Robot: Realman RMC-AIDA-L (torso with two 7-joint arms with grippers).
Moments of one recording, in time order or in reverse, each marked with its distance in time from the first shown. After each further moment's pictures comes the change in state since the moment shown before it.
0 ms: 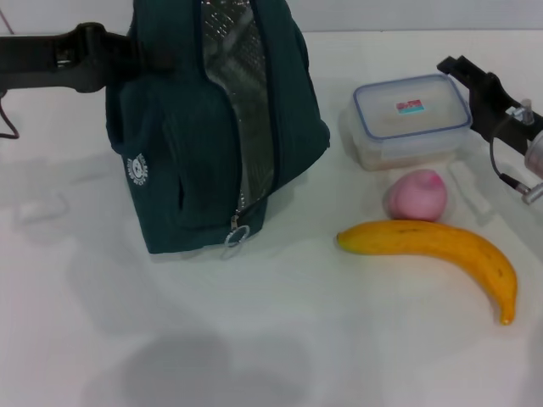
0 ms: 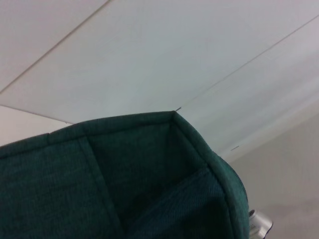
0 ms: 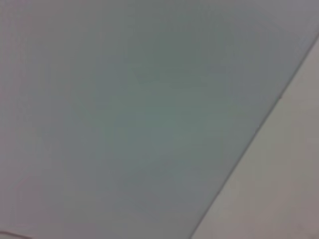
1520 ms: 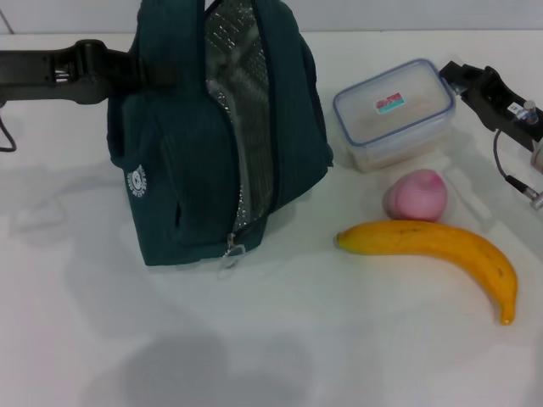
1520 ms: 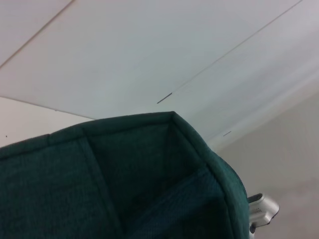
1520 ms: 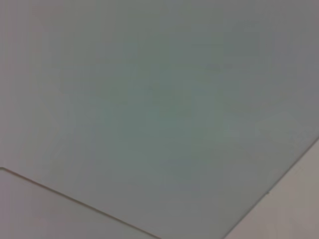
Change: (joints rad) left arm 0.007 0.001 0.002 0.000 0.008 0.045 0.036; right arm -0.039 0.000 -0.029 -0.036 -0.017 -0.135 -0.114
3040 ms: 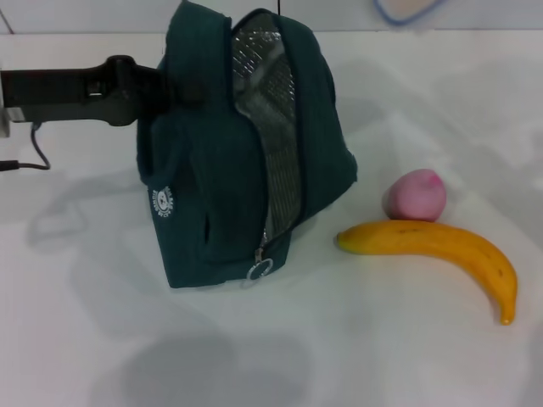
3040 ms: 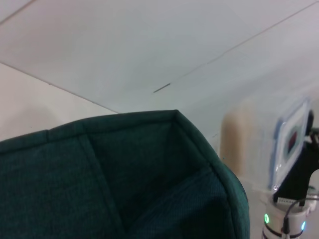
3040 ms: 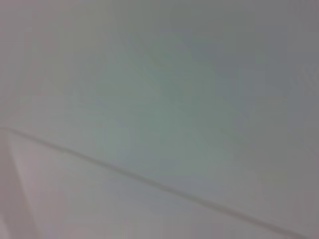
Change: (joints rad) left arm -0.018 -0.024 0.000 -0.104 0.005 -0.026 -0.019; right arm 0.029 0.000 -0.027 -0.090 0.239 -0.589 0.227
